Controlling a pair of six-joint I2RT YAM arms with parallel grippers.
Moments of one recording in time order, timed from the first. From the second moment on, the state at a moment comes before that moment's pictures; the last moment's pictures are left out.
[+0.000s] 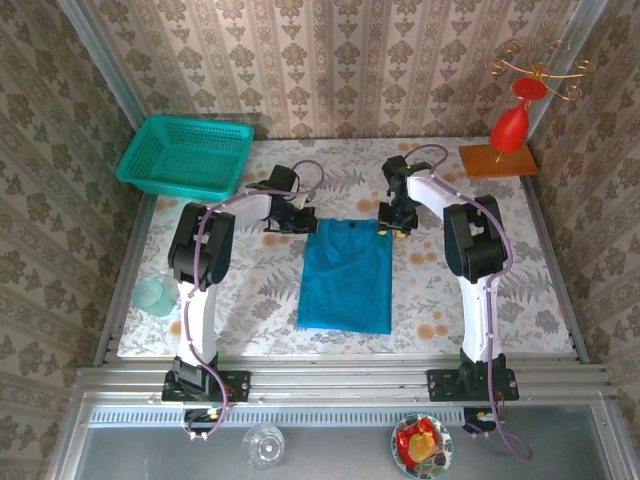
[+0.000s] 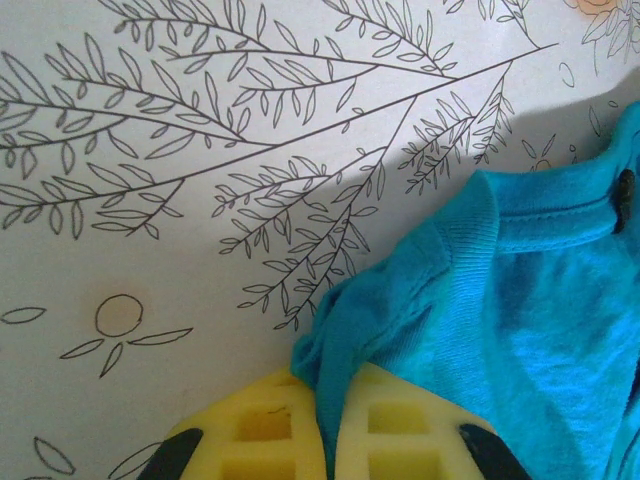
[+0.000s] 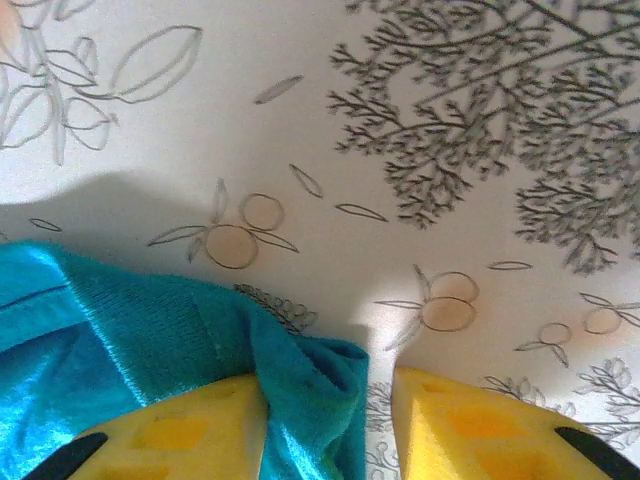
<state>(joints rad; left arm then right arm) -0.44 2.15 1.50 -0.52 0.49 -0.22 0.27 2.21 1.72 -0.99 -0.09 0.43</state>
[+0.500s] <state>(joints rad) -0.44 2.15 1.50 -0.52 0.49 -0.23 0.30 2.22 1.73 -0.98 -0.09 0.45</state>
